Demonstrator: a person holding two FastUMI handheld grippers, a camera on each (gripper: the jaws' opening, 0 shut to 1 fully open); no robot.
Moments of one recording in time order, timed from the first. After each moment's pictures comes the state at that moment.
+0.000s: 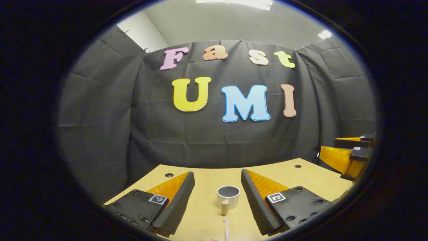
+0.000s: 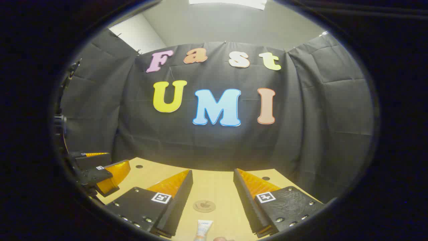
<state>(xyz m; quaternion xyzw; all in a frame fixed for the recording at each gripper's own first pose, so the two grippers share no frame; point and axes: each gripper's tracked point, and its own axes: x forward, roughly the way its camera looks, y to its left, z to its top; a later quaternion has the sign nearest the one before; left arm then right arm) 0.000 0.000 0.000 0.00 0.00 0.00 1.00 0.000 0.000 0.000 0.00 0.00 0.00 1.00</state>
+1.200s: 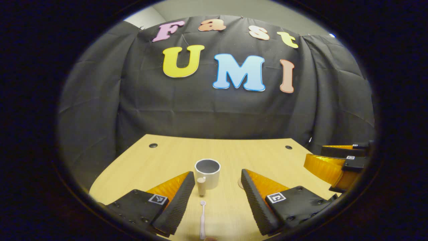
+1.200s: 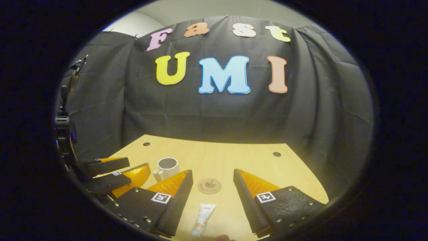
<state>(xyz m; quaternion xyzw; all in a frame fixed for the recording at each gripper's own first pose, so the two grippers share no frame) 0.026 -0.064 -0.093 -0.04 0.16 -0.02 0.99 0.018 -0.005 -0.075 0.02 0.16 0.06 0.98</state>
